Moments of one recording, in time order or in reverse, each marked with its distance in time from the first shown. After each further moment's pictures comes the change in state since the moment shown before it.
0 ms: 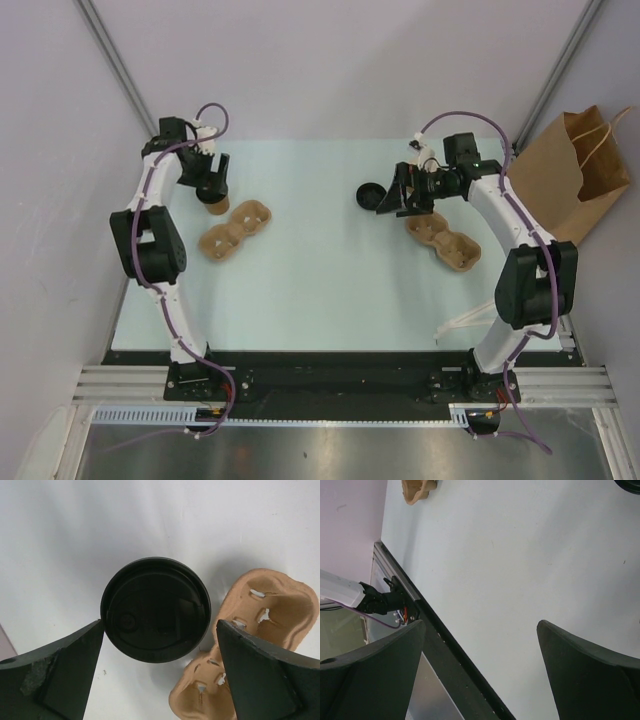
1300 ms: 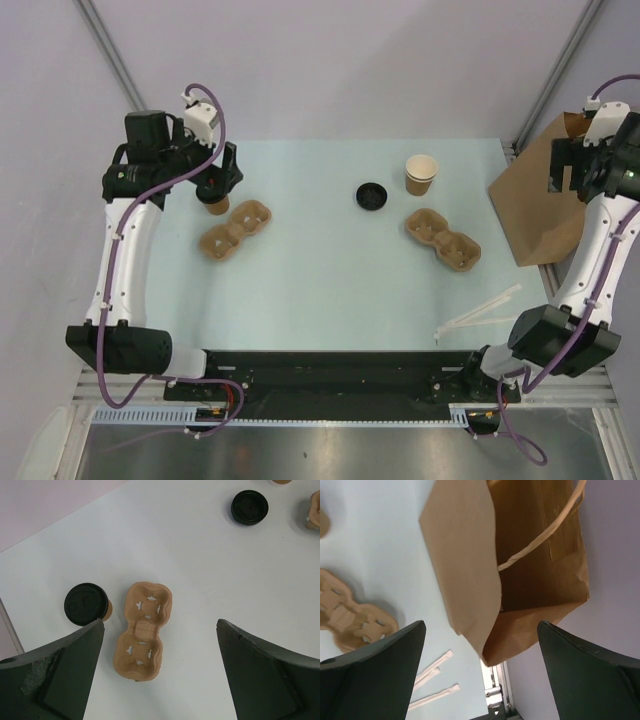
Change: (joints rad) left arm -0.156 -0.700 -0.214 -0.050 0.193 -0.040; right arm -0.624 -0.304 0.297 -0.204 0.724 -0.512
